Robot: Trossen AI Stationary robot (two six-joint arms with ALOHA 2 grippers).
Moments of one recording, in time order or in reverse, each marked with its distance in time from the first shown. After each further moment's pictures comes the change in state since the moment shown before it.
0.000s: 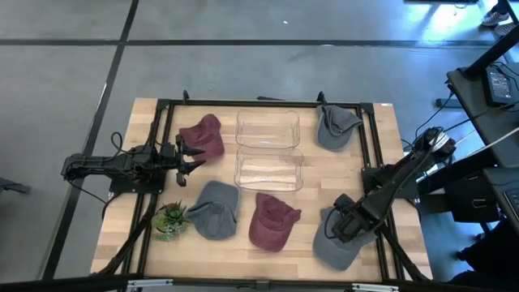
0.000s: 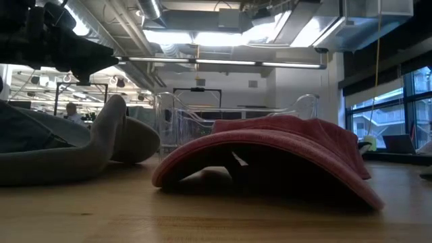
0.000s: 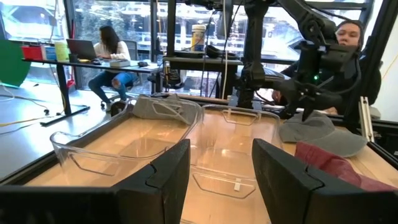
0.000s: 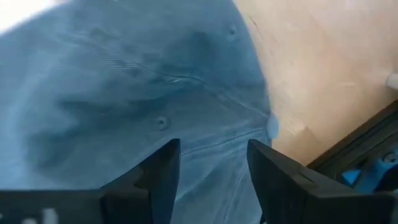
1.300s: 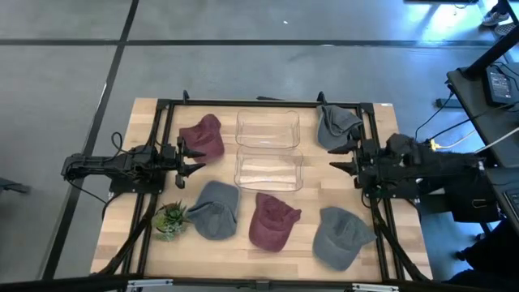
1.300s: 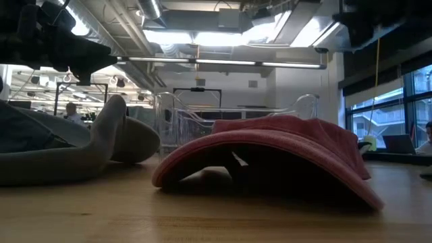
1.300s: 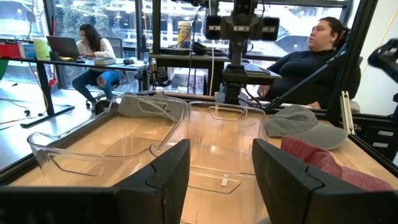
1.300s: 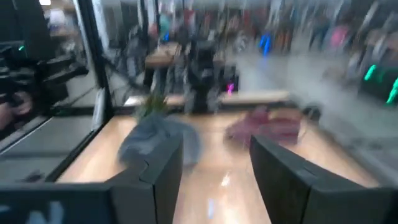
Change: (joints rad) left arm 0.000 0.000 0.000 -0.009 0.060 0.000; right arm -0.778 -1.052 -0.346 0.799 0.058 -1.550
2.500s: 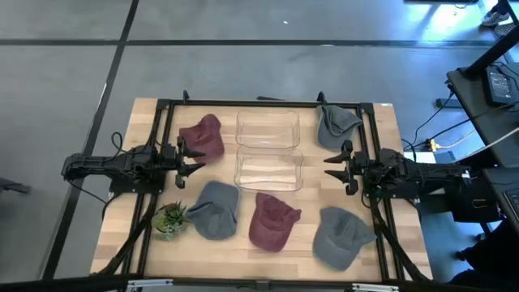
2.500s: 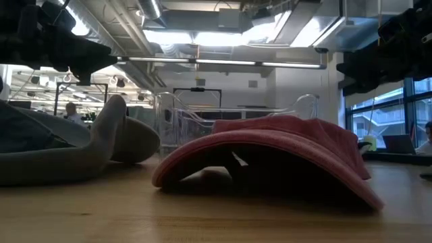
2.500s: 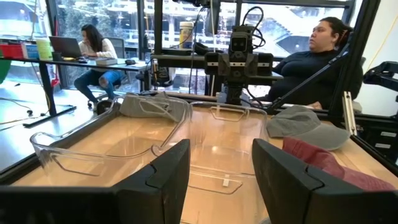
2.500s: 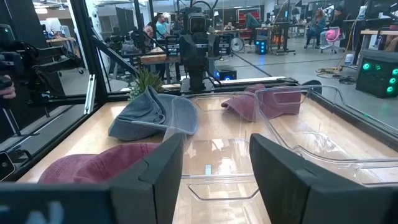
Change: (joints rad) left arm 0.000 0.000 0.000 0.001 -0.006 0.000; right arm -0.010 -0.345 -0.457 0.192 0.047 0.004
